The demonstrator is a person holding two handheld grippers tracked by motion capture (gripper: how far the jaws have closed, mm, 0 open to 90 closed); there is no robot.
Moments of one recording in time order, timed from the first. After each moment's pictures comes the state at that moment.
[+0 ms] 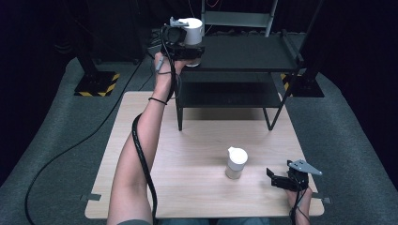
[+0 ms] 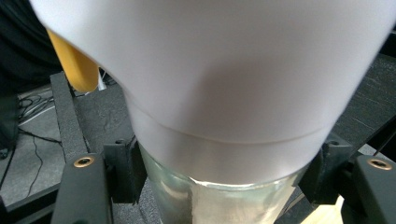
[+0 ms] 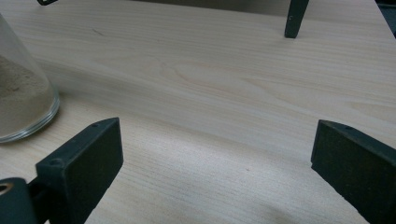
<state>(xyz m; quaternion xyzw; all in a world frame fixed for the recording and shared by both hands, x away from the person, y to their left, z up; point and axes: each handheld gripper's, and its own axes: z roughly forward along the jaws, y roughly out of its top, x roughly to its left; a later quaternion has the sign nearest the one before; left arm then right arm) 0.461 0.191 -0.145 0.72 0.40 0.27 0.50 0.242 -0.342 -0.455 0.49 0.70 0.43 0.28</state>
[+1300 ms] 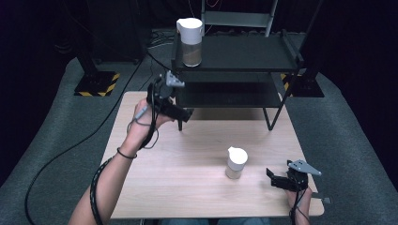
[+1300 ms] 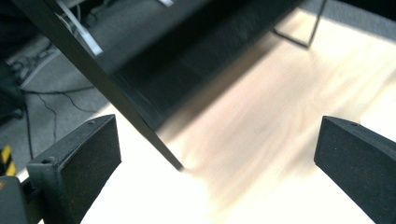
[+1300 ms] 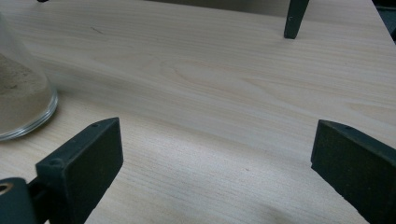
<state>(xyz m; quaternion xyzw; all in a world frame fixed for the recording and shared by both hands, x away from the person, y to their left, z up) 0.352 0.207 -0.196 0.84 0.33 0.24 0.35 0.242 -0.339 -0.454 0.49 0.70 0.43 0.28</state>
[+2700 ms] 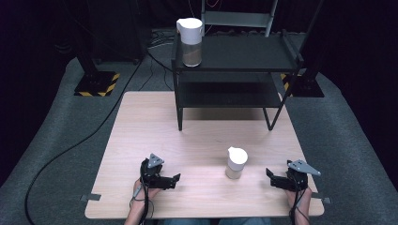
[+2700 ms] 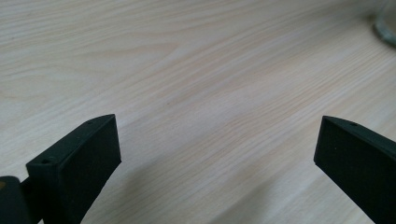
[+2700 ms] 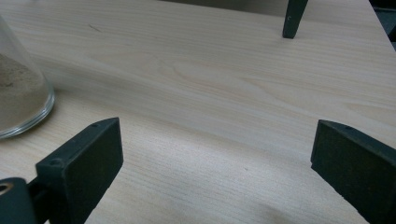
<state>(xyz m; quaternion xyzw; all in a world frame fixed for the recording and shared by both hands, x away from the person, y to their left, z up) 0.283 0.262 -0.429 0.78 0.46 0.16 0.38 0.241 -0.336 -0.454 0.49 0.71 0.42 0.29</state>
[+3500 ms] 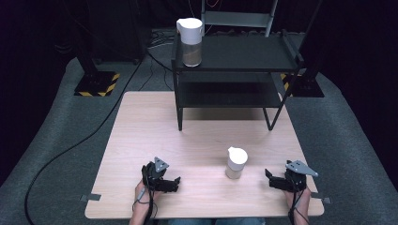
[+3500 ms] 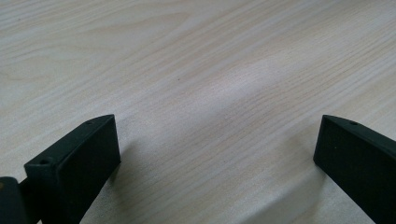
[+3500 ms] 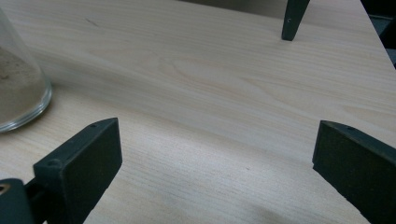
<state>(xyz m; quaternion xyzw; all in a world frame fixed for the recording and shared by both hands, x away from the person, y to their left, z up) 0.280 0.242 -0.436 0.80 0.46 0.19 0.34 0.238 -0.324 -0.453 0.48 0.71 0.40 0.31</state>
